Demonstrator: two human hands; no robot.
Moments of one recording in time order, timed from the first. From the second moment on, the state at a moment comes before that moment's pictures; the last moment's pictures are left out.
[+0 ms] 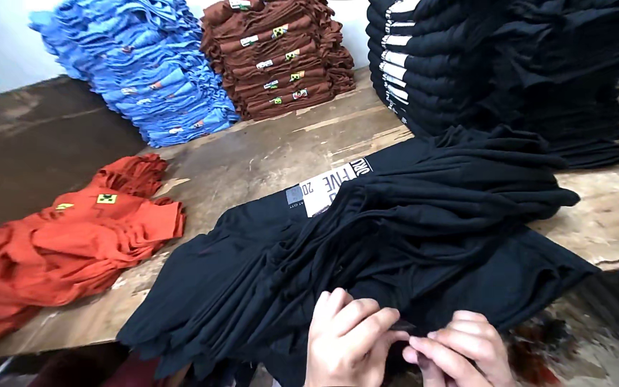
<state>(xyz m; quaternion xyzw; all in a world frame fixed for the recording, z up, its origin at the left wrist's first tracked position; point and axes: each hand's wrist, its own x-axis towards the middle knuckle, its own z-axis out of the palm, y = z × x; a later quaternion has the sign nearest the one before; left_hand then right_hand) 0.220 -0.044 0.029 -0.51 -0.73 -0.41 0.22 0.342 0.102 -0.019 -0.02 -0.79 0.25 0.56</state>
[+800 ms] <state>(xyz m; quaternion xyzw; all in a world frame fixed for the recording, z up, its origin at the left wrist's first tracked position) 0.167 -0.009 0.082 -0.47 -0.79 -0.40 -0.02 0.347 0.109 -0.030 -0.03 -0.87 0.20 0.45</state>
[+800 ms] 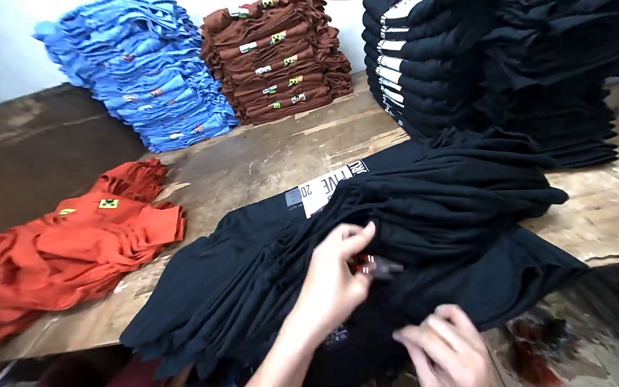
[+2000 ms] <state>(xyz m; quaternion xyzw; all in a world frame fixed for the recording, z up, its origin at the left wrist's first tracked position) 0.214 -0.065 0.051 -0.65 -0.68 -0.21 0.25 0.375 0.055 -0.010 -0.21 -0.62 0.69 0.32</state>
